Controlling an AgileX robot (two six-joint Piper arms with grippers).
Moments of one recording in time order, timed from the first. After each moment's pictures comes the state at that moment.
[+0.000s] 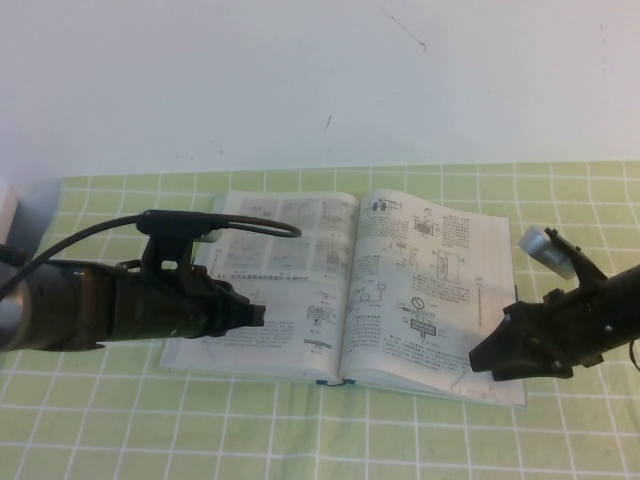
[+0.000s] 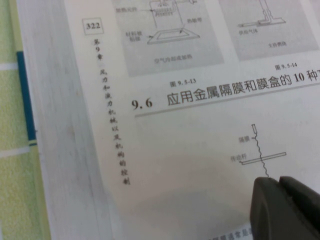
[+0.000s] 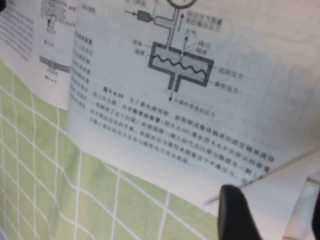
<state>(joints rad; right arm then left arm) 0.08 1.99 -0.97 1.12 0.91 -0.91 -0.27 1.79 -0.85 -1.71 0.29 1.58</state>
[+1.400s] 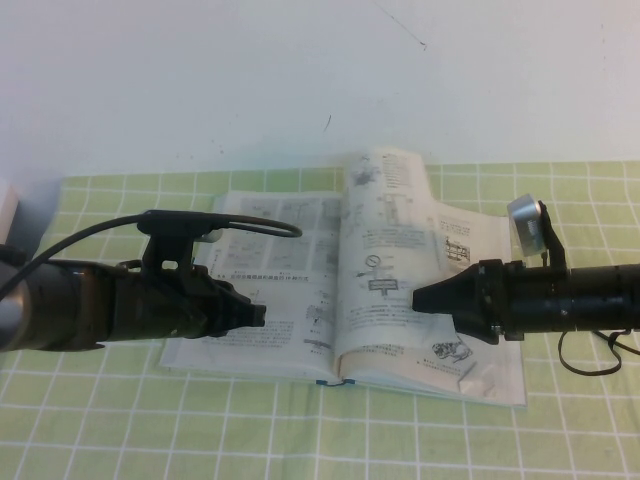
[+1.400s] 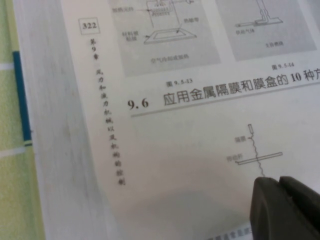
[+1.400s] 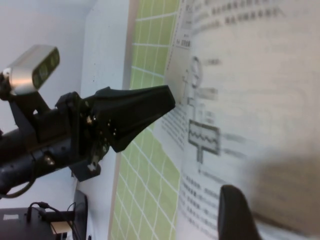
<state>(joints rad) 0.11 2.12 -0.97 1.70 1.13 -1.28 -0.27 1.79 -0.85 -1.71 0.30 1.58</state>
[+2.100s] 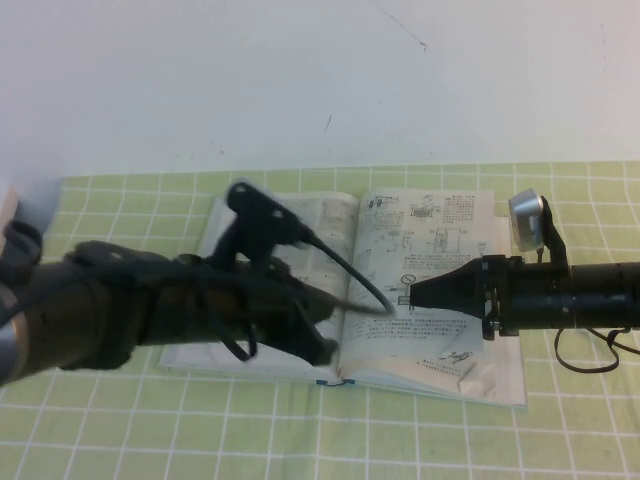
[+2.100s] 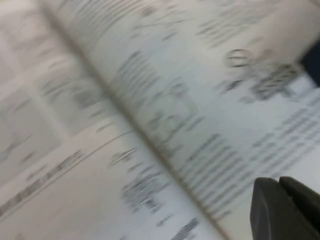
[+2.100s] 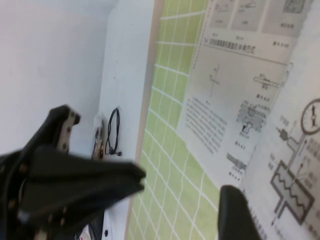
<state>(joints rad) 0.11 2.12 -0.98 1.72 1.20 -1.31 -0.54 1.58 -0.85 -1.44 0.34 1.58</state>
